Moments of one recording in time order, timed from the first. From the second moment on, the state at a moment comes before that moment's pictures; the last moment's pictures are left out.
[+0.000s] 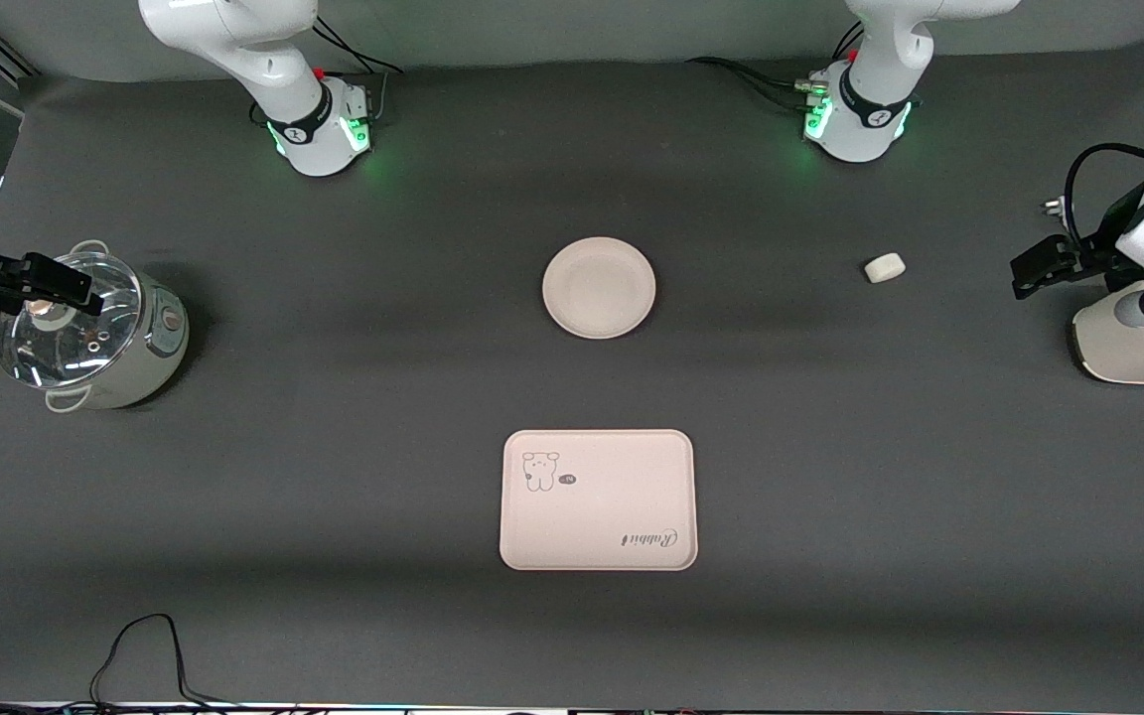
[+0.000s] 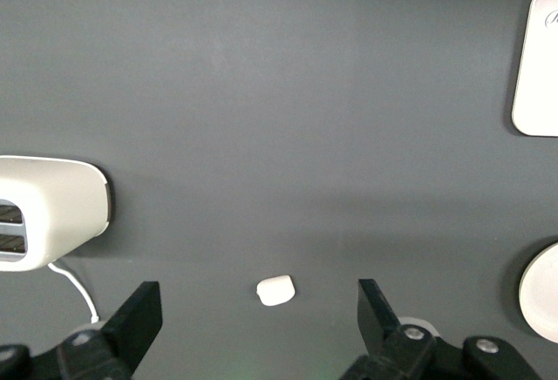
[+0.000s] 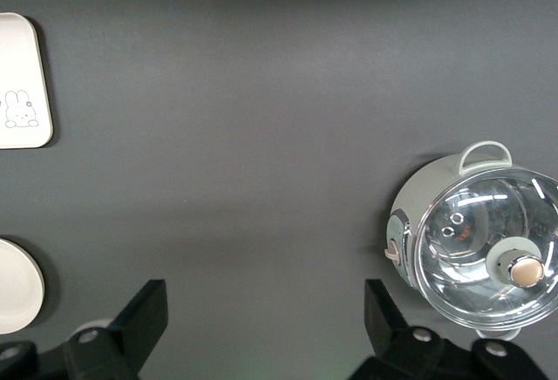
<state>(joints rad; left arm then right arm) -0.05 -0.02 0.01 -1.67 0.05 1.60 -0.09 0.12 0.04 -0.18 -1.55 0.03 1.55 0.00</state>
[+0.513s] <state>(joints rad) -0.05 -0.01 0.01 -1.80 0.06 1.56 -0.08 0.12 0.04 -0.18 -1.55 0.03 1.55 0.00</state>
